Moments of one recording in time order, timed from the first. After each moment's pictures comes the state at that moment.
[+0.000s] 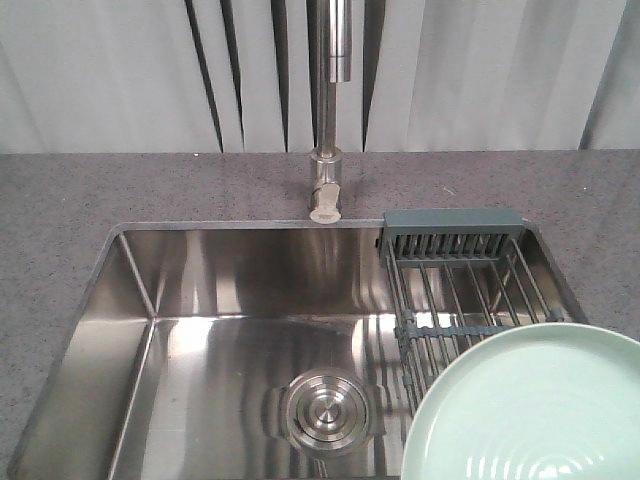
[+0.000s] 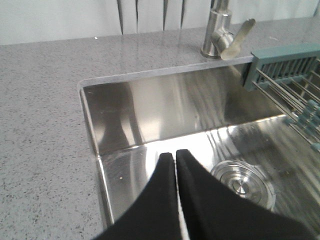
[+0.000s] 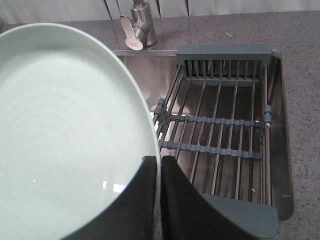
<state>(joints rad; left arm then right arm) -0.04 0.39 -0.39 -0.54 0.52 0.37 0.20 0.14 -0.58 0.19 0.95 0.03</state>
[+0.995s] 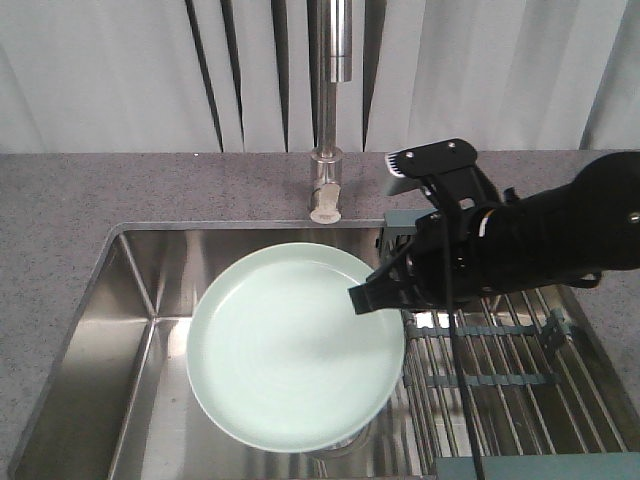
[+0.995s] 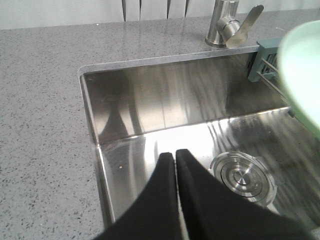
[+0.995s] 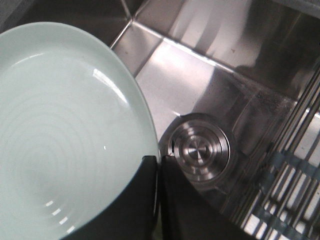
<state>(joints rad) -0.04 0.39 -0.35 -0.55 0.52 0.37 0.48 1.41 -1.08 0.40 0.66 -0.26</state>
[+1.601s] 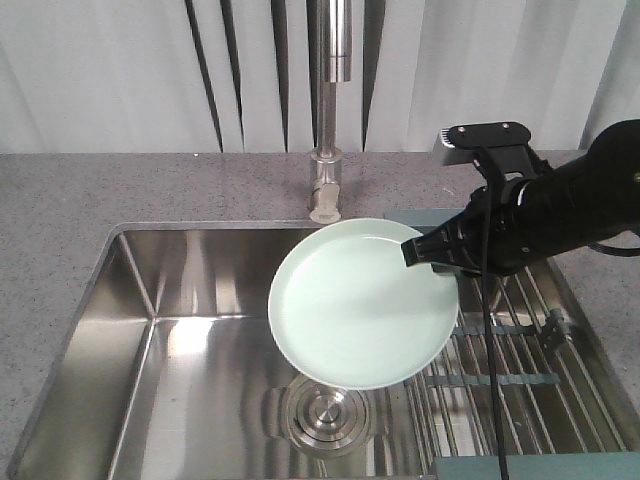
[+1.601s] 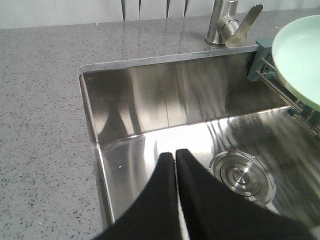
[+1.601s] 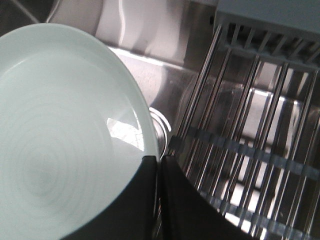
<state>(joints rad) -0.04 0.39 -0.35 -0.55 0.52 0.37 0.32 1.47 -1.16 0.24 0.77 -0.12</state>
